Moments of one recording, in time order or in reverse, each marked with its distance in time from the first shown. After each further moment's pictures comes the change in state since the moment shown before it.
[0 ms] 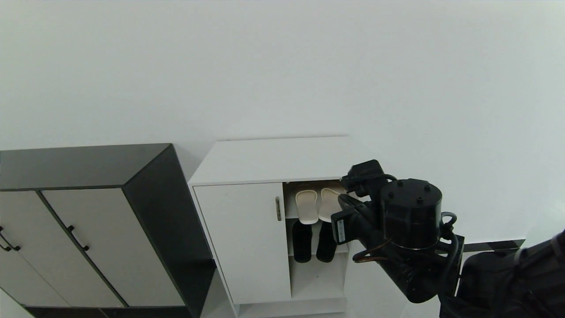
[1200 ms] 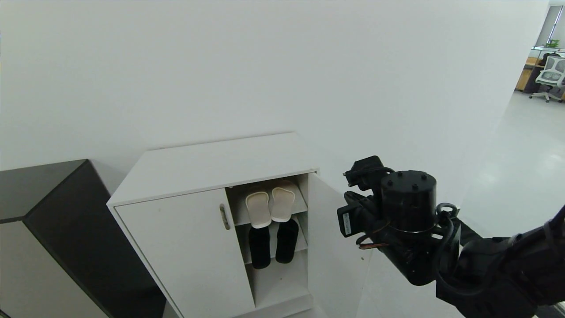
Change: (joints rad) left arm 0.000 0.000 0.000 0.000 0.000 0.000; right arm -0.065 0.014 -0.050 0.098 0.037 -0.018
